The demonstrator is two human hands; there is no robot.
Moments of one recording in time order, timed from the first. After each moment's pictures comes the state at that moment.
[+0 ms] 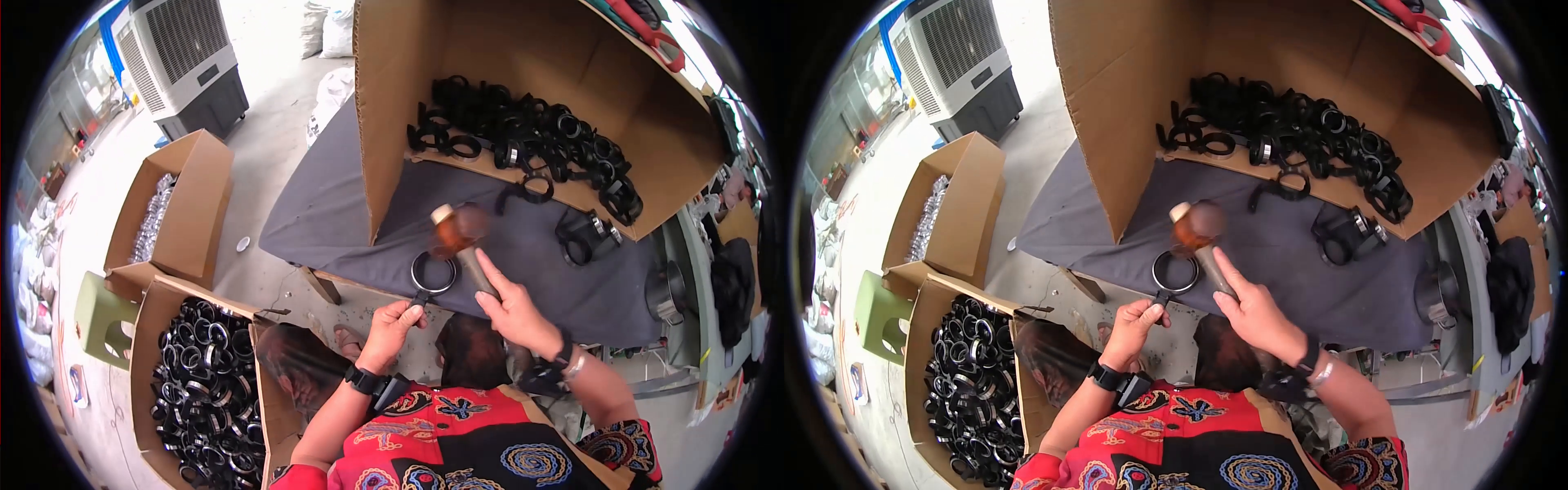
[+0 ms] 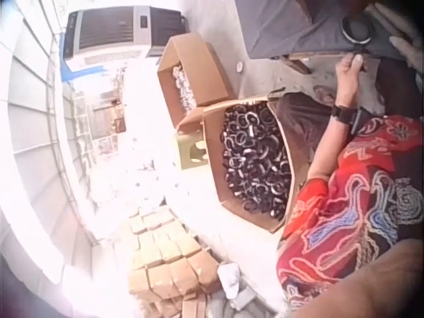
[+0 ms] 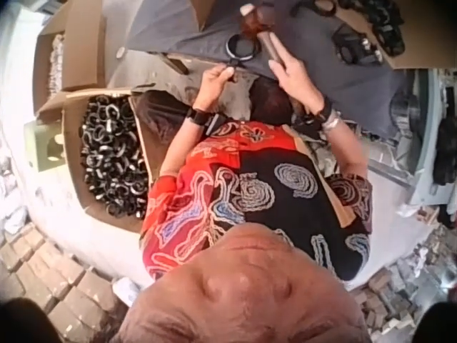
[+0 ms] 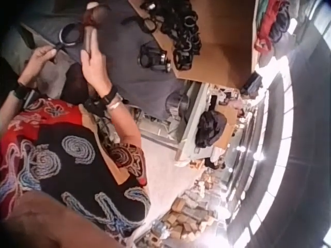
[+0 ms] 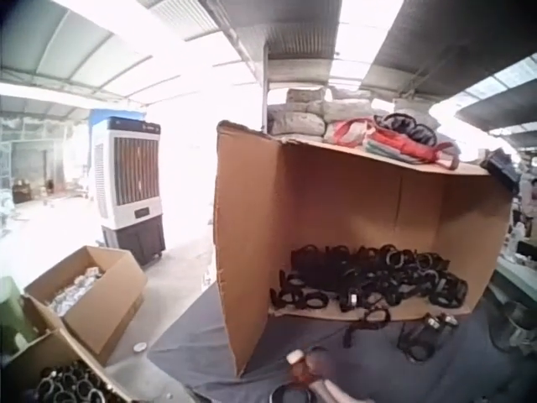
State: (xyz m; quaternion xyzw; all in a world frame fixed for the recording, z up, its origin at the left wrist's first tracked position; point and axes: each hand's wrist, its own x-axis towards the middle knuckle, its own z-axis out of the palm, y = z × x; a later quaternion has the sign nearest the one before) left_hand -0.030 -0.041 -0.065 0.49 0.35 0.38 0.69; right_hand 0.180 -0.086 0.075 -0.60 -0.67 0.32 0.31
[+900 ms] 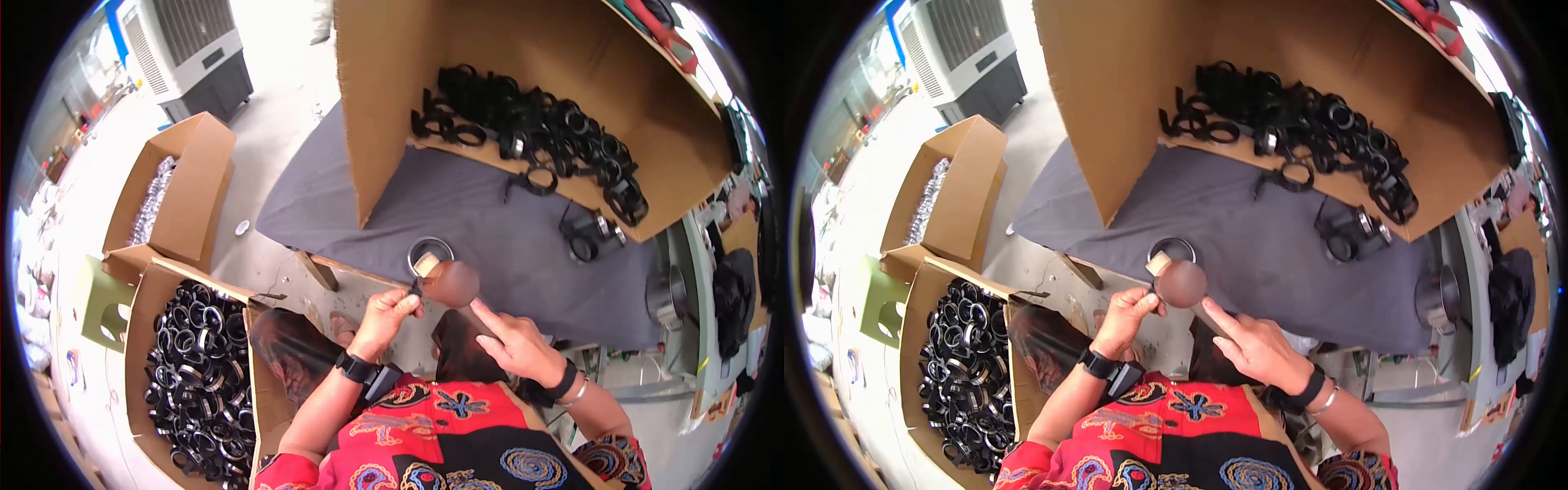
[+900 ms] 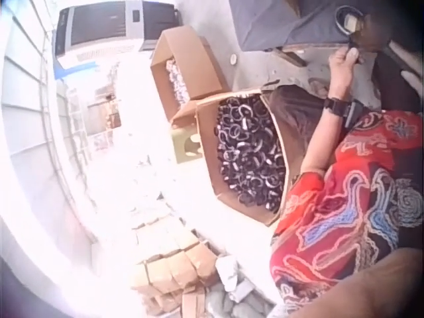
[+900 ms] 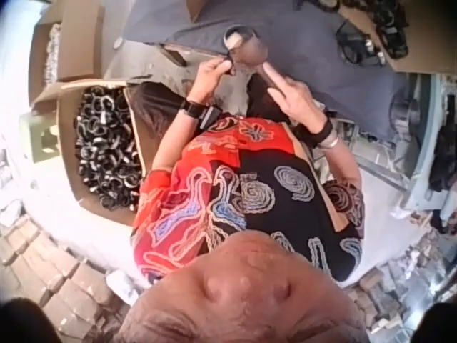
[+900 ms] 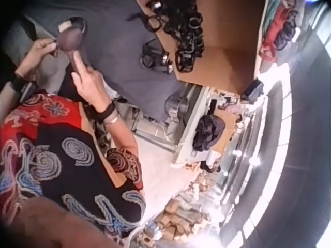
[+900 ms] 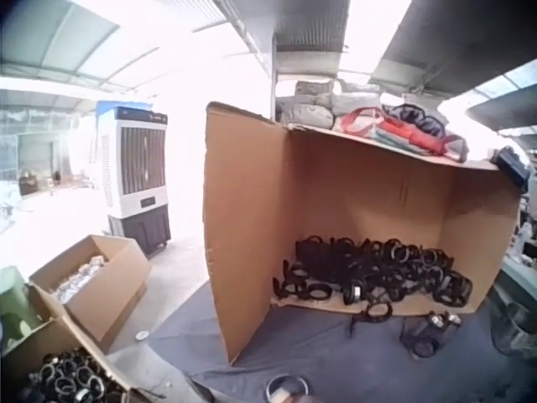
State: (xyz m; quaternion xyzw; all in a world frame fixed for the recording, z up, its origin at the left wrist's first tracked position) left_hand -0.028 -0.038 -0.076 0.50 0.33 0.42 0.68; right_hand 0.196 -0.132 0.043 -0.51 -0.82 0.18 0.20
